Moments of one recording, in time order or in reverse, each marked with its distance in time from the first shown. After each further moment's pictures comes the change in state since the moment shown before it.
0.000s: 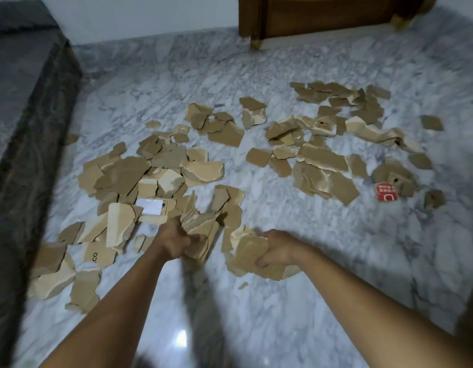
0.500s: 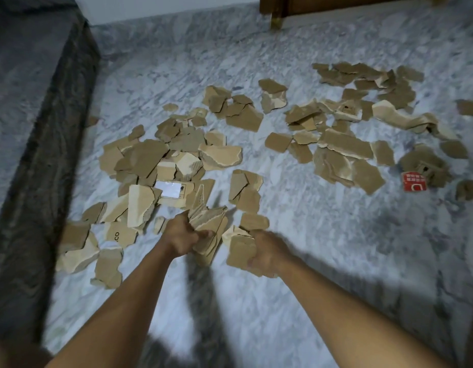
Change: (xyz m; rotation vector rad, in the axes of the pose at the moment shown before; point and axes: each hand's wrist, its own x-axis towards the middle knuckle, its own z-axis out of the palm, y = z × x) left_hand -0.013 -0.038 -0.006 -0.086 -0.001 -0.023; right_hand 0.028 -0.031 0.083 -0.069 0.155 -0.076
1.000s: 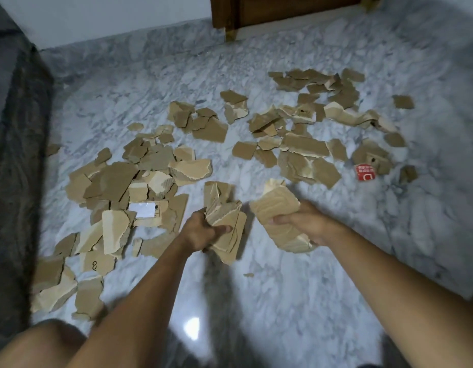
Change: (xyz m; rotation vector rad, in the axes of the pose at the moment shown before) left_hand 0.000 0.090 0.052 -0.112 -0.242 0.077; right_hand -0.060 0.069 -0.132 0.923 0.157 0.168
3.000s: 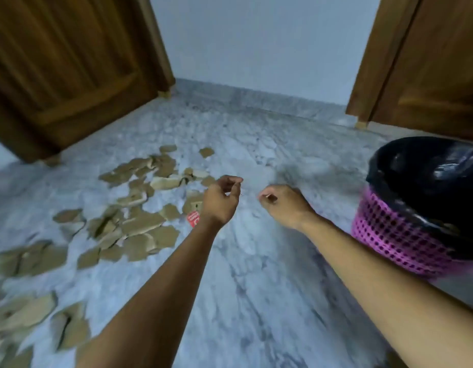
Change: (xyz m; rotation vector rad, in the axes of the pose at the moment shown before) left_hand -0.080 0.317 0.428 0.252 -0.217 0.779; right_hand -0.257 0.059 -0.338 -0.295 0.794 -0.181
